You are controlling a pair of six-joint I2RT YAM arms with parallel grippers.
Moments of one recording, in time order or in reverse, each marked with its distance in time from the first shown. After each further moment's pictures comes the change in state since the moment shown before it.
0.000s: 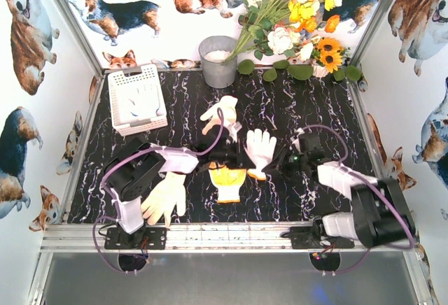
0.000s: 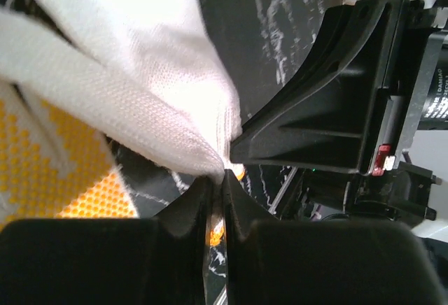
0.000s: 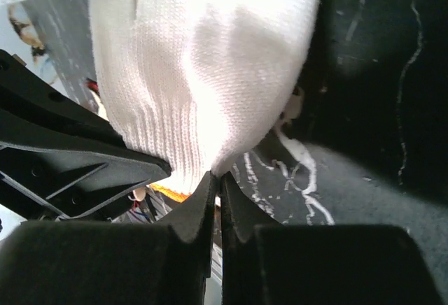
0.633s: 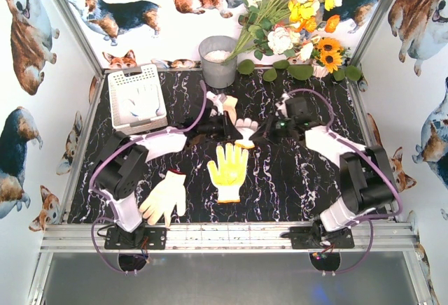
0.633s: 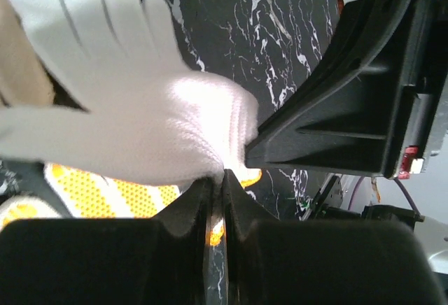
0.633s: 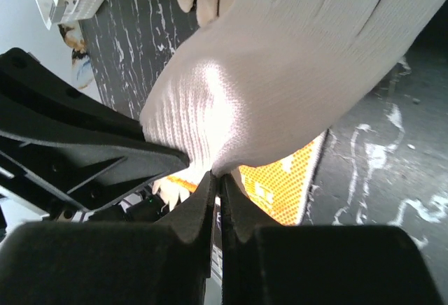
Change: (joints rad) left arm 0.198 -0.054 0.212 -0.233 0.016 0.182; right arm 0.055 0.230 0.462 -0.103 -0.008 -0.043
